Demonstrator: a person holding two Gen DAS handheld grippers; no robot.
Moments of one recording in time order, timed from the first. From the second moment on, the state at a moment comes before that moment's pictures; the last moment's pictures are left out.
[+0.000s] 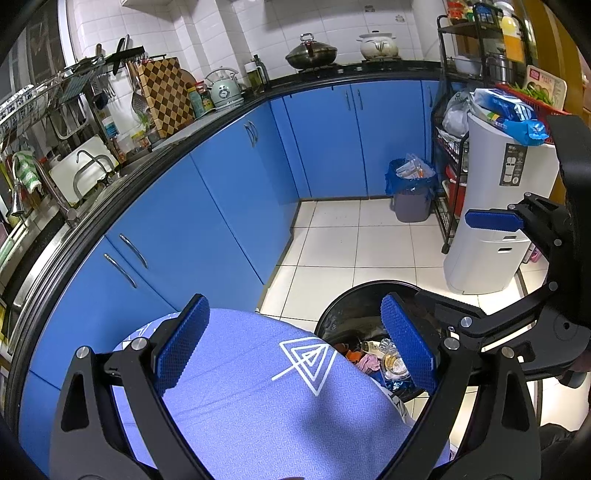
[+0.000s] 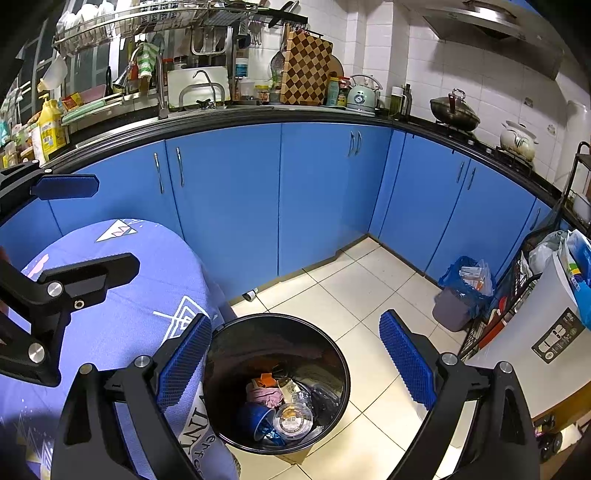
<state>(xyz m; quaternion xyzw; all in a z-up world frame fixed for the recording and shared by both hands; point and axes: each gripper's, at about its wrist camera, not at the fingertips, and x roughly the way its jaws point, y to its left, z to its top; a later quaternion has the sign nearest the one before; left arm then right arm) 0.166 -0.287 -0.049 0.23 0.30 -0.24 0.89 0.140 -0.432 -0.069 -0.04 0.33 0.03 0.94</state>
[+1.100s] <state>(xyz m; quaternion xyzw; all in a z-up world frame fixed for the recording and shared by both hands) 0.165 -0.286 -0.047 0.22 0.31 -0.25 0.89 0.139 -0.433 -0.070 -0.04 0.33 0.02 0.94</state>
